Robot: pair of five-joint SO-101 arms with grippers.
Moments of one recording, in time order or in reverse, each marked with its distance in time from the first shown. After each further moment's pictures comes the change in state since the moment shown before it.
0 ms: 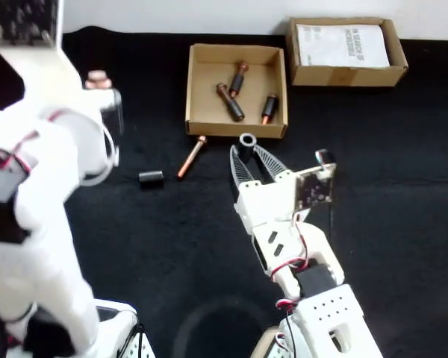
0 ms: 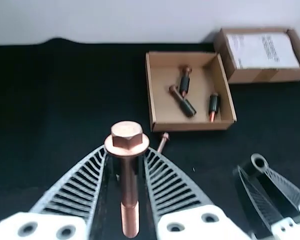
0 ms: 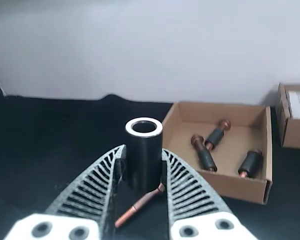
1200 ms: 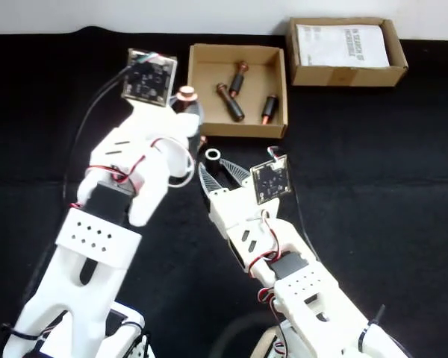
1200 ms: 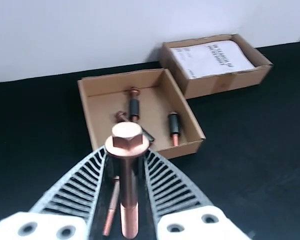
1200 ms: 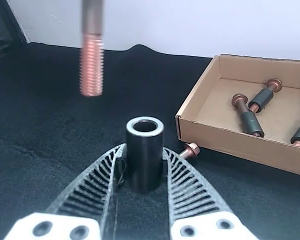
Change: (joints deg) left arm 13.8 -16.7 69.4 -66.6 0.1; right arm -8.1 22.6 -0.4 -14.9 0.0
